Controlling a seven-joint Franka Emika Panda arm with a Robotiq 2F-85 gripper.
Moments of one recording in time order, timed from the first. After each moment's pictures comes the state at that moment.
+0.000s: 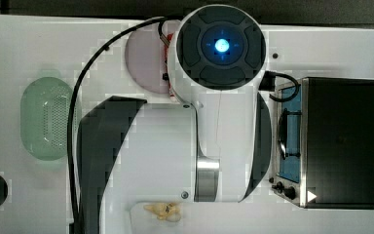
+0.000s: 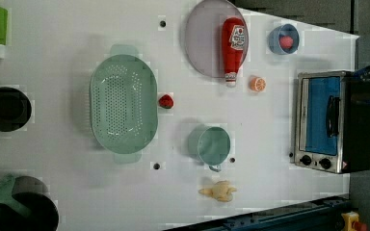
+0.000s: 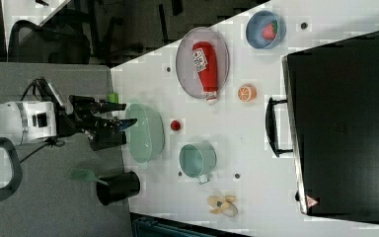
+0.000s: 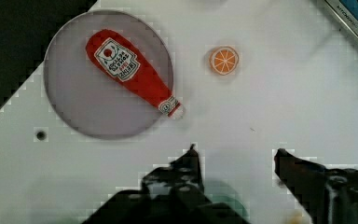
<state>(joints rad) -0.02 -0.02 0.02 -1.78 0.02 0.18 0.02</state>
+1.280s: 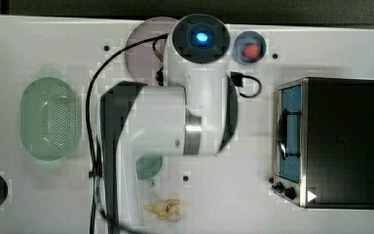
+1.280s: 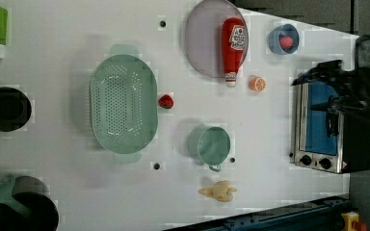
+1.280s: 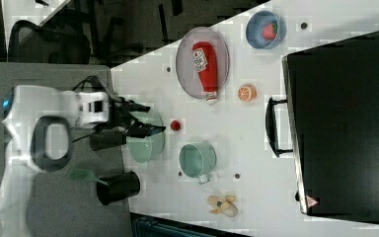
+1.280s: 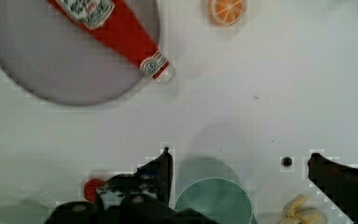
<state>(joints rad) -0.10 0.14 0.13 -1.87 0.05 0.29 -0.01</state>
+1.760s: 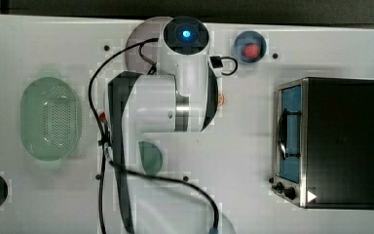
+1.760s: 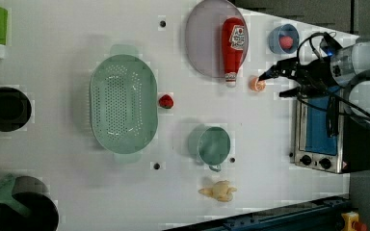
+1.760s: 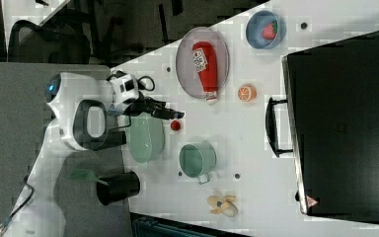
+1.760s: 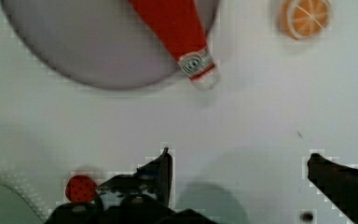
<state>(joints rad) -0.09 0.33 0.15 -1.85 0.05 0.46 -0.29</state>
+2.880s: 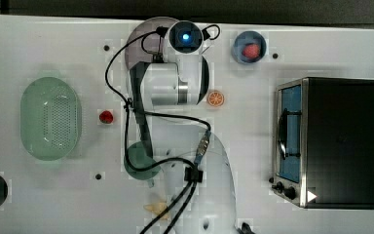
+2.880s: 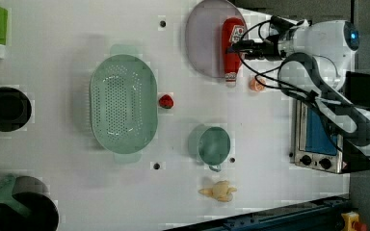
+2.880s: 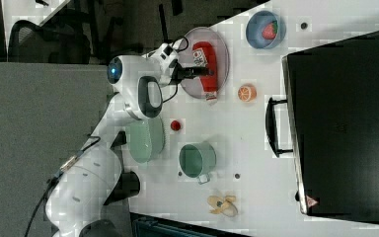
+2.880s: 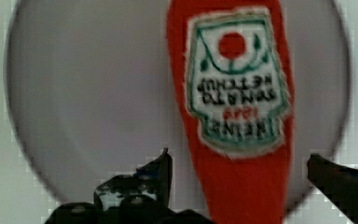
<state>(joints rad) -0.07 0.77 0.15 -1.63 -0.03 0.88 -0.64</state>
